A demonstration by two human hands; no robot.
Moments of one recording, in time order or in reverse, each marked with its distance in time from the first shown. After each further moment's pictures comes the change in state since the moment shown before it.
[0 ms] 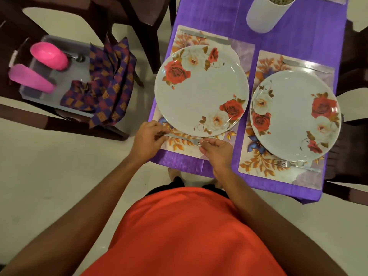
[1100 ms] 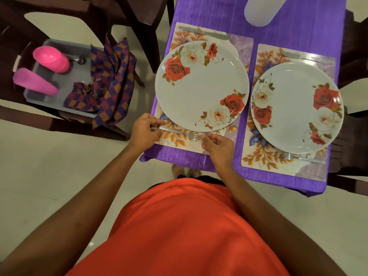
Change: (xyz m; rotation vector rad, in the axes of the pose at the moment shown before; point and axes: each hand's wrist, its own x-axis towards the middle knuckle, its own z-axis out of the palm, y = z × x) left_hand 0.013 -0.002 -0.011 -0.118 -0.003 -0.232; right_hand -0.009 0.009 -0.005 -0.099 -0.002 -0.177
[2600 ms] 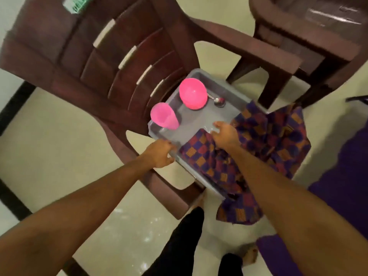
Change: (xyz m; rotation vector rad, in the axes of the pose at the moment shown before) left_hand 0.253 -0.437 -0.320 0.422 -0.322 -0.116; right_hand 0.196 -0.054 0.674 -0.940 -0.663 -0.393
